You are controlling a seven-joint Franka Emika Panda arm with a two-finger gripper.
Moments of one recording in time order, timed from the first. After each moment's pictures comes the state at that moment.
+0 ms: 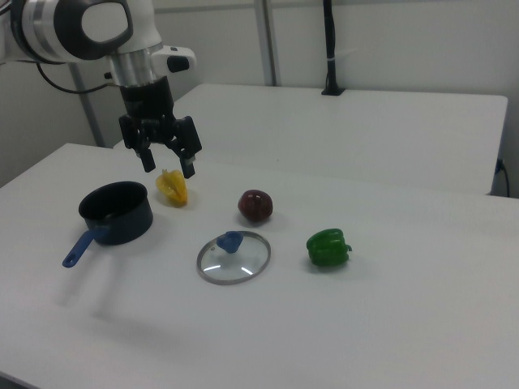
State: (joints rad) arm -0.03 -0.01 0.02 -1.62 -0.08 1.57 -0.03
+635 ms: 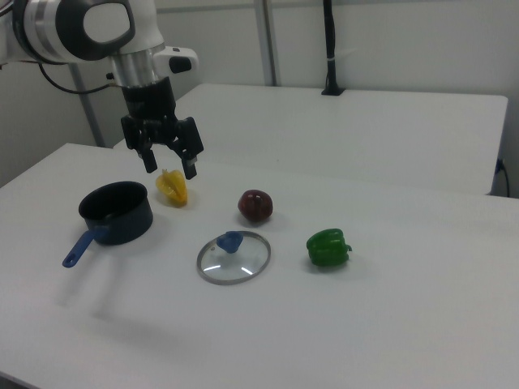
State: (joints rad) arm -0.04 -0.01 0.02 -1.62 -0.08 1.57 -0.03
